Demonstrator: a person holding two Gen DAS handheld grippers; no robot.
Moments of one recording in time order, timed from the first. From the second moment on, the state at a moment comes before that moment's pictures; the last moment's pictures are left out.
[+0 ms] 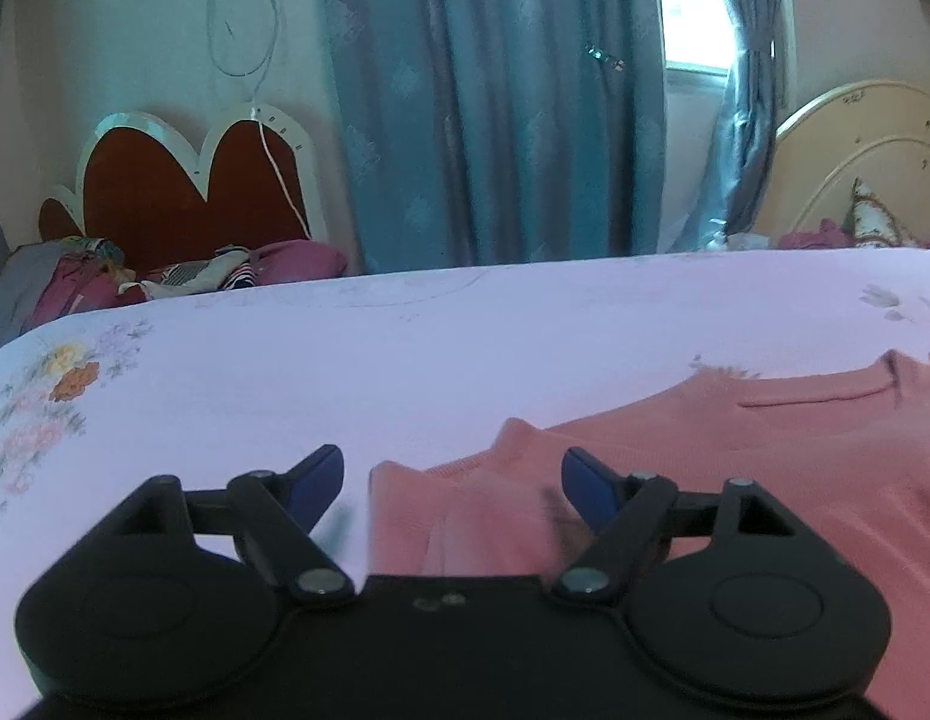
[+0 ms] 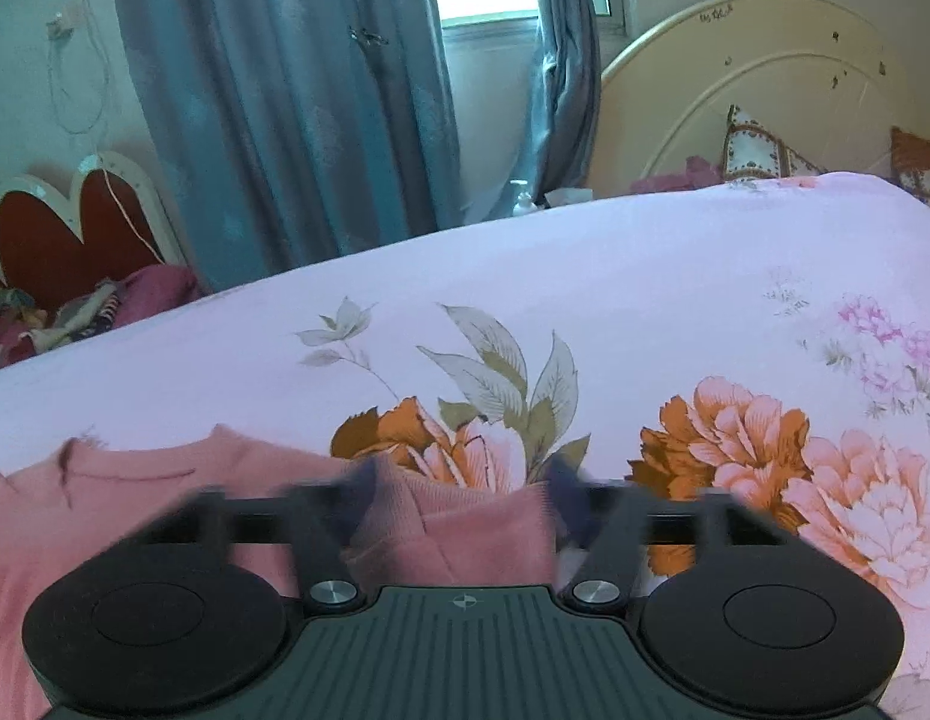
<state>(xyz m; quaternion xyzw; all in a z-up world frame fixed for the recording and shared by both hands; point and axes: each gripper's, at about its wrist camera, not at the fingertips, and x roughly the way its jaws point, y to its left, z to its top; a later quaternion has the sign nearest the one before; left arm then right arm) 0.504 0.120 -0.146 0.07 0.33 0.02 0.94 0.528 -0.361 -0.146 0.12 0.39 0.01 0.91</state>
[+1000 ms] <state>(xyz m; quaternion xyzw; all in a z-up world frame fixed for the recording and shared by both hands) 0.432 0.066 -0.148 0.05 0.35 -0.06 0.93 0.461 -0.267 -0.126 0.08 0.40 0.07 0.91</state>
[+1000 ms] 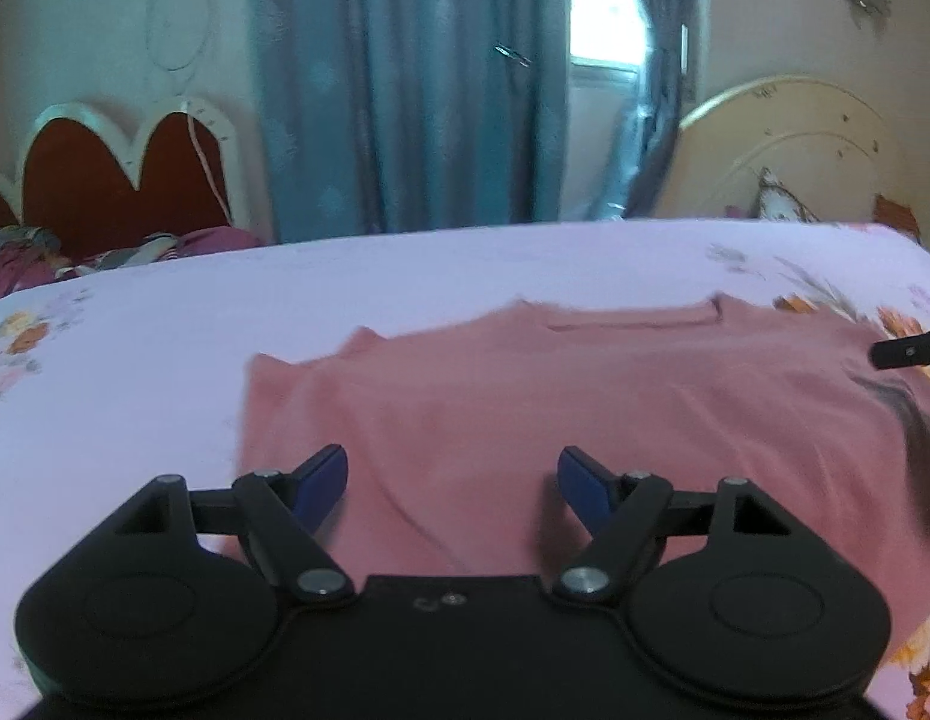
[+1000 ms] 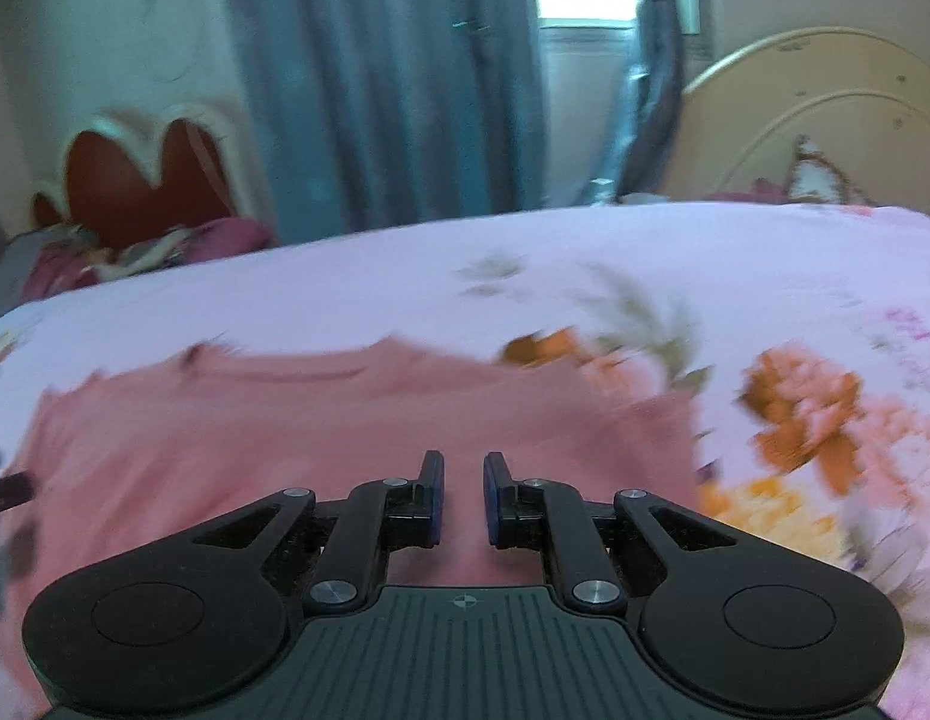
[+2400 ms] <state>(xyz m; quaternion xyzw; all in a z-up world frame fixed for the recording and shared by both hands) 0.399 0.084 -0.144 0.03 0.39 -0.03 0.92 0.367 -0.246 -0.123 0.07 0.43 0.03 0.90</state>
